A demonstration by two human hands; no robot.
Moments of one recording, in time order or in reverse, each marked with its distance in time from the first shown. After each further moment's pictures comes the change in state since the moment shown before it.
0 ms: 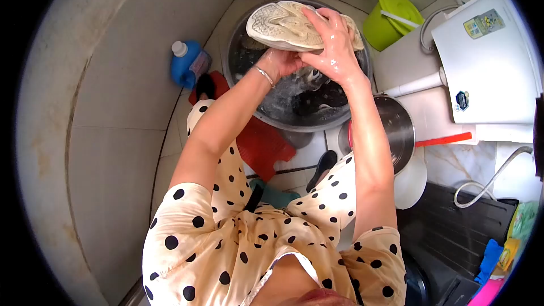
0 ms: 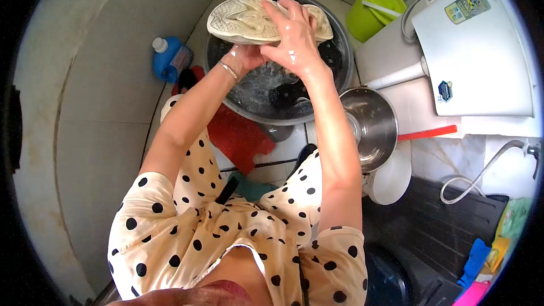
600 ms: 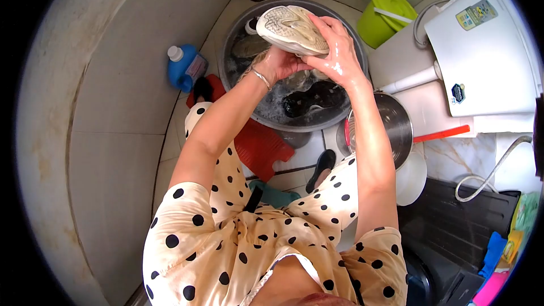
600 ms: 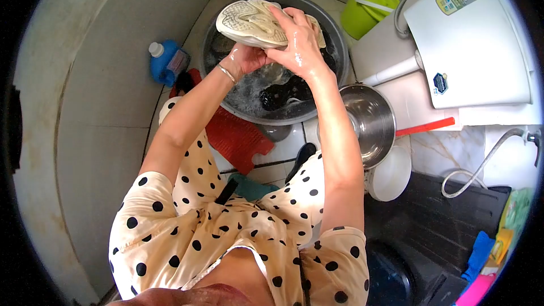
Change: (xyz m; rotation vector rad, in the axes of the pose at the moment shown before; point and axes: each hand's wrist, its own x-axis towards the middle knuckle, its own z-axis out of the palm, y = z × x) left_hand -0.001 -0.006 -0.007 0.105 -0.067 -0.065; right_hand -0.016 0.011 -0.007 0.096 -0.003 0.059
